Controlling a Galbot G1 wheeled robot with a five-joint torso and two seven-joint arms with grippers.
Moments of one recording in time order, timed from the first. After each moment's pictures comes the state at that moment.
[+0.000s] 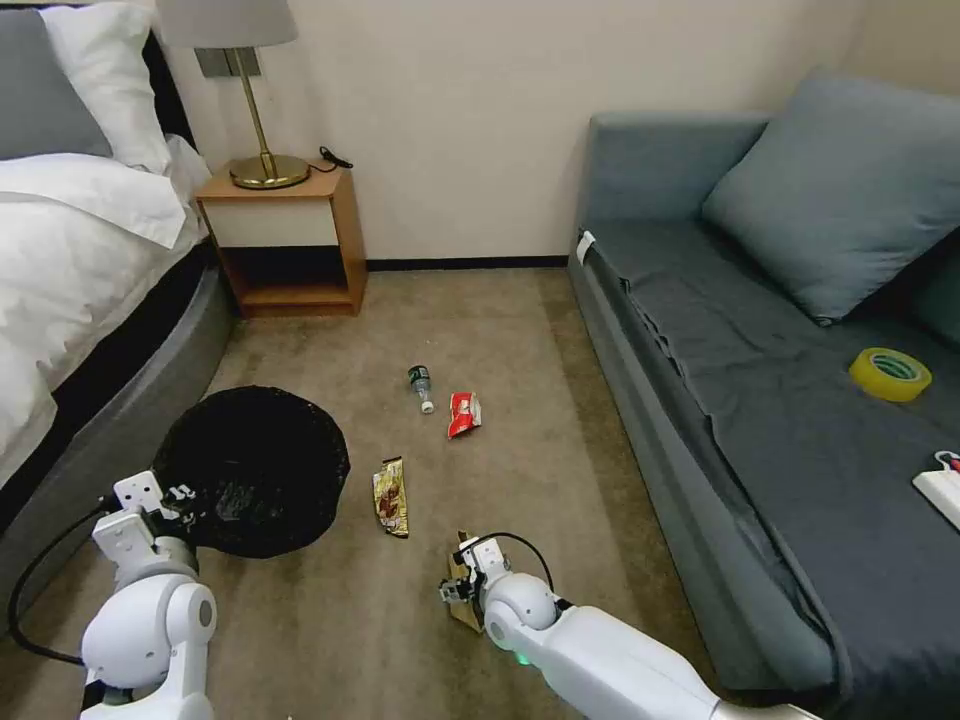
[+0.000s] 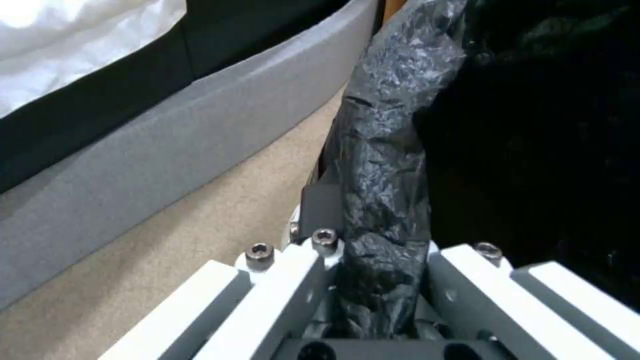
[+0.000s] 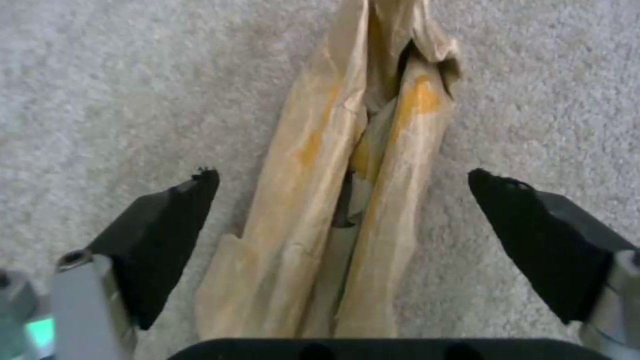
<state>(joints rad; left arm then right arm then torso) 1.36 -1.47 -0.87 -2.03 -0.29 0.52 -0.33 -0.76 1.31 -0.54 1.21 0.76 -0.49 0.43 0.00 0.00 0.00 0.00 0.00</state>
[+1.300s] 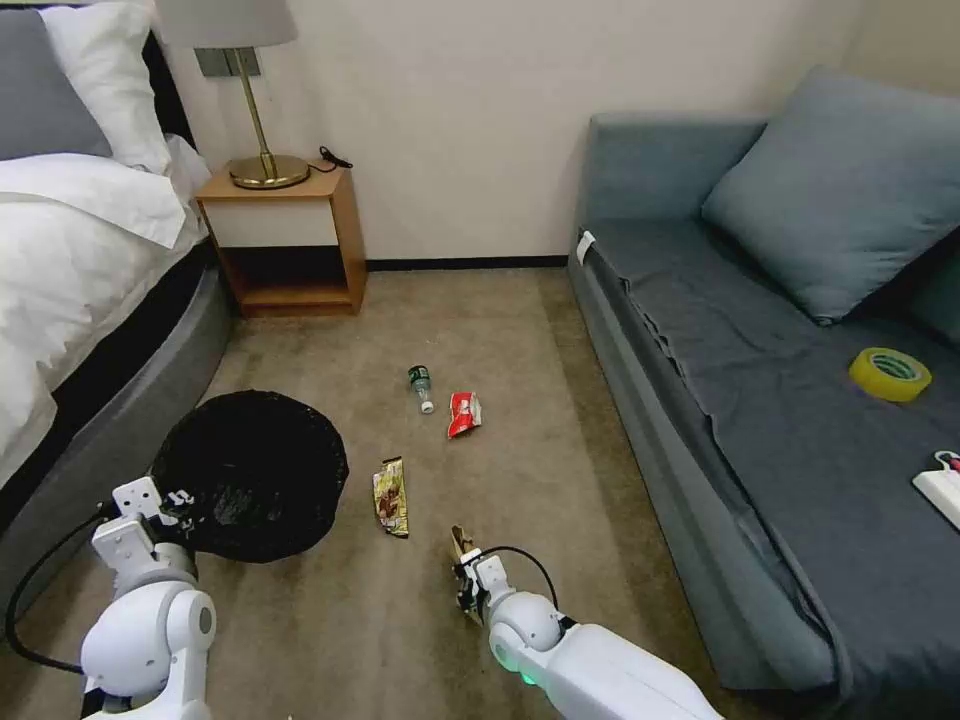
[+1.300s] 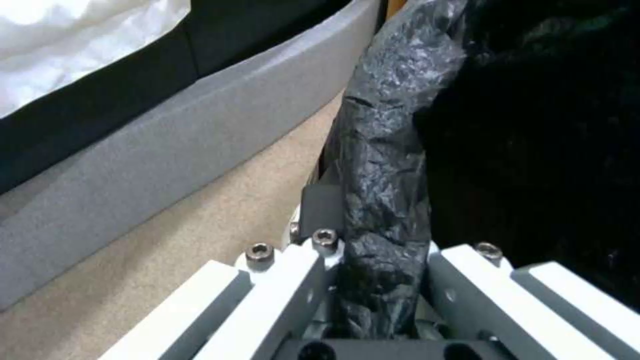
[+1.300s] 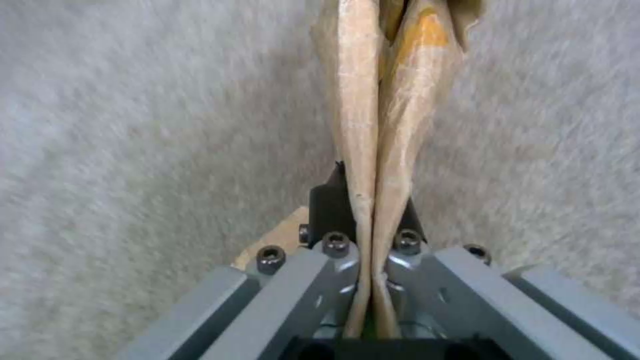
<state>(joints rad) 1.37 -1.48 -0.87 -2.03 -0.28 0.50 -0.32 -0.80 1.28 -0.52 1.28 0.70 -0.40 0.39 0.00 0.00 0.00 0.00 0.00</state>
